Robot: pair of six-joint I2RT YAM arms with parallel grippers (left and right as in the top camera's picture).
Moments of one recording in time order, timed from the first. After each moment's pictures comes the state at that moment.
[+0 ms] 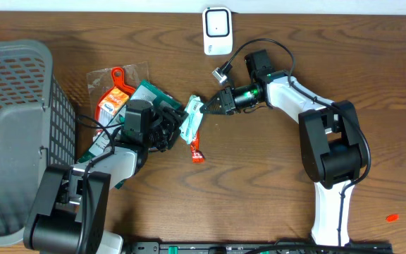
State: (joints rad) left arm -0.21 1.66 0.59 0.40 0.54 -1.21; right arm 0.32 2.21 1.48 -0.48 -1.27 0.15
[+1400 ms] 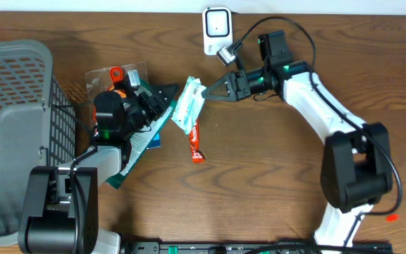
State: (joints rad) left arm -0.05 1.66 0.59 0.90 0.82 -0.99; right arm 0.30 1.96 1.48 -0.45 -1.52 0.26
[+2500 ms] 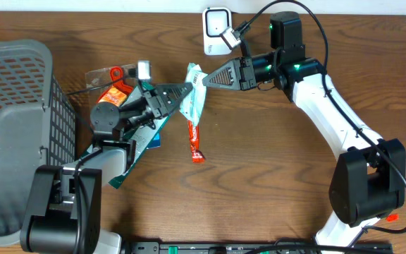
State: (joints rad) left arm -0.11 1.66 0.59 1.43 1.08 -1.38; right arm 0.29 1.88 1.48 -0.19 -1.53 0.44
